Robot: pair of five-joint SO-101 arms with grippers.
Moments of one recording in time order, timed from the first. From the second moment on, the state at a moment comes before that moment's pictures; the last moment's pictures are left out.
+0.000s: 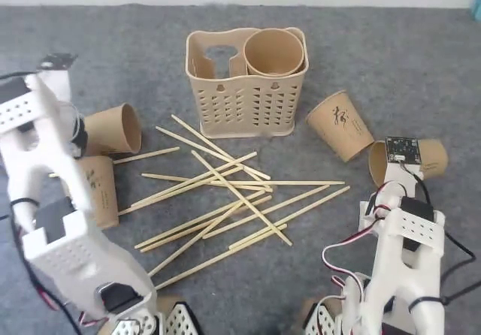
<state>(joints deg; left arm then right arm) -34.9 19.4 -10.9 96.1 -26.4 18.5 -37.0 68.0 53.5 15.5</state>
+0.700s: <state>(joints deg) -34.5 -13.5 21.3 98.4 -36.4 18.5 -37.0 68.0 52.5 15.5</state>
